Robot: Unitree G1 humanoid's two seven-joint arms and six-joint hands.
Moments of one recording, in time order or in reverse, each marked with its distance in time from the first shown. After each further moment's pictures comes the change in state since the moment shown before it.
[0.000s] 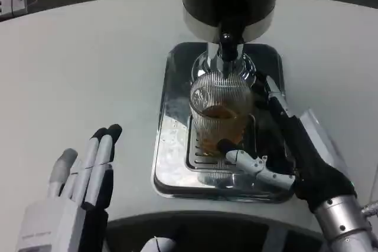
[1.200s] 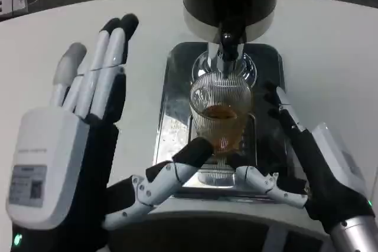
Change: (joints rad) left arm -0.250 -0.009 0.016 -0.203 -0.043 0.070 -0.133; right arm 0.156 -0.002 -0.010 -0.190 -0.107 0.042 0.002
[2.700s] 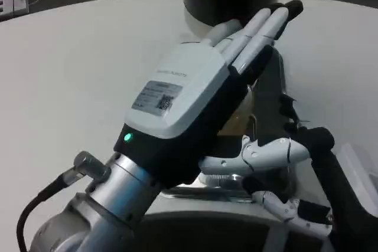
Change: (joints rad) left arm -0.537 0.151 -0.179 0.109 -0.158 0.155 -0.463; right arm 0.193 -0.001 -0.050 -0.180 -0.028 -0.065 0.035
